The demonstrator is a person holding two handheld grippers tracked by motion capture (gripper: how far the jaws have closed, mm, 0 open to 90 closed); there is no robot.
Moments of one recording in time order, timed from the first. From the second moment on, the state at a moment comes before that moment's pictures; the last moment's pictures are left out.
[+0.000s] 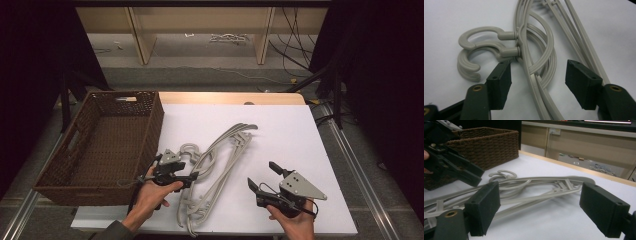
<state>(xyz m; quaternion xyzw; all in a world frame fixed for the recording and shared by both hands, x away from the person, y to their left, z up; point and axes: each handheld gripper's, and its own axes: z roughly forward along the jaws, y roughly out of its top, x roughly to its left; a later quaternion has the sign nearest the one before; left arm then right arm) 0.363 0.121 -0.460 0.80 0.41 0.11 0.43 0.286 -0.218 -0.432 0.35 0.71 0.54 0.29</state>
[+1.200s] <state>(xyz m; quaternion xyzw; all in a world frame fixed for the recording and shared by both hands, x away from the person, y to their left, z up) 0.395 0.127 -0.476 0.75 0.48 -0.03 0.45 0.288 -0.218 -0.432 0.34 0.72 0.53 0.29</state>
